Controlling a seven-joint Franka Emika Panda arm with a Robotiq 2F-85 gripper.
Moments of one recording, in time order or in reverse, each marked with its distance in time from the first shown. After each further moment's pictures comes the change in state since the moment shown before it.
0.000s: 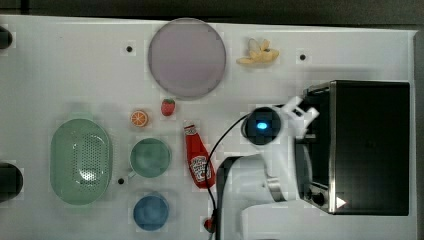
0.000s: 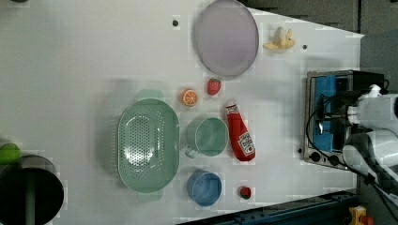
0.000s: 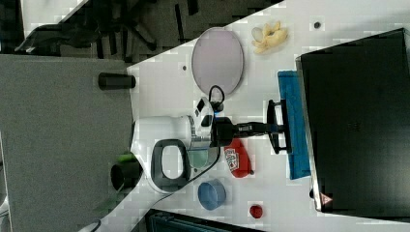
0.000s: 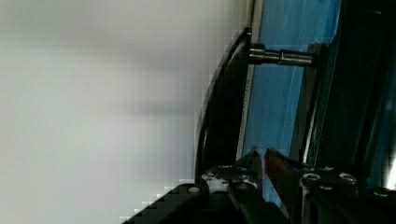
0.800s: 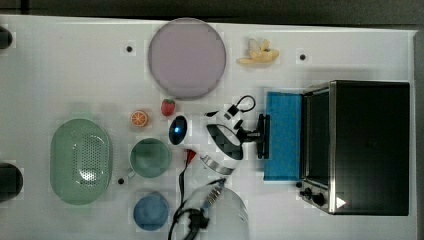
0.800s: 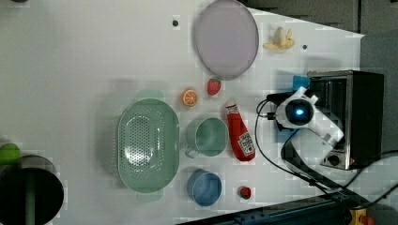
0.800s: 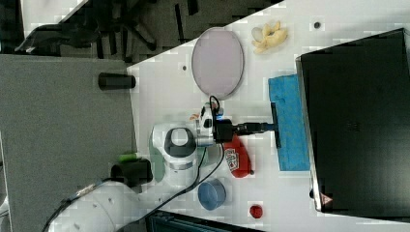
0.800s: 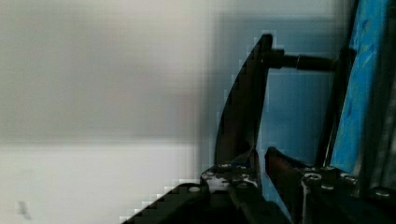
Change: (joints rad) arm 0.143 0.345 0.117 0.055 -0.355 -0.014 0.635
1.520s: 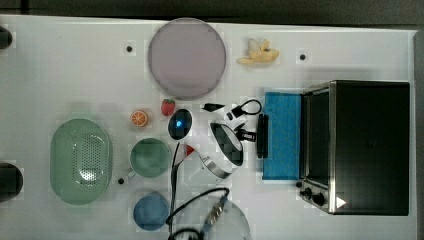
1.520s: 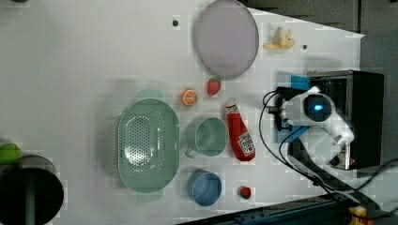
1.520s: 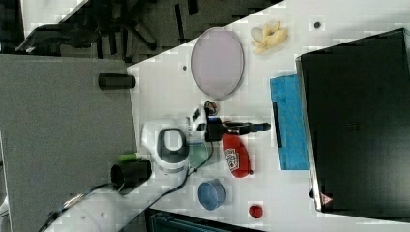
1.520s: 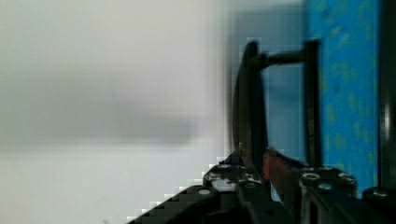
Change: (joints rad) arm -0.002 -0.126 -0.002 -0.025 0.244 0.046 0.069
